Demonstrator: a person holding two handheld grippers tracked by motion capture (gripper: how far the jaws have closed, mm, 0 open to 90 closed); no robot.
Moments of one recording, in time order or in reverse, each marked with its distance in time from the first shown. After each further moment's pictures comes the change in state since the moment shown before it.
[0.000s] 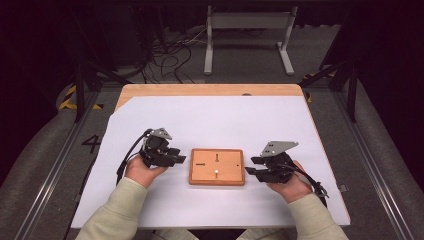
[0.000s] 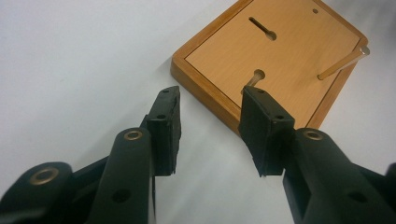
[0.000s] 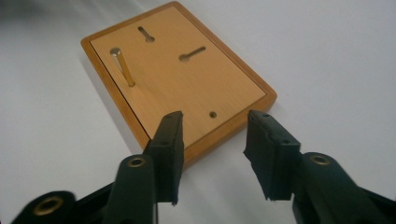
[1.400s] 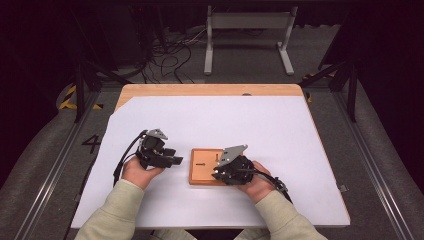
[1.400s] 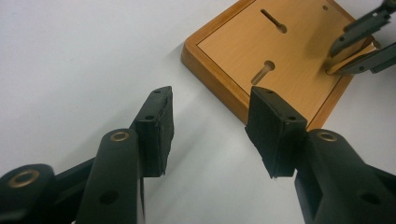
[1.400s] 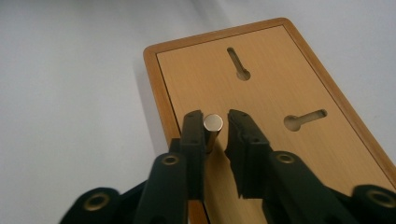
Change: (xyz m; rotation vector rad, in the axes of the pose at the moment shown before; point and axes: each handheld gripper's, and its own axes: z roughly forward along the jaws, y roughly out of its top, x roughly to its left) left arm 0.007 -0.008 -0.002 0.004 0.001 -0.048; right arm 0.045 0.038 0.081 0.068 0.169 -0.255
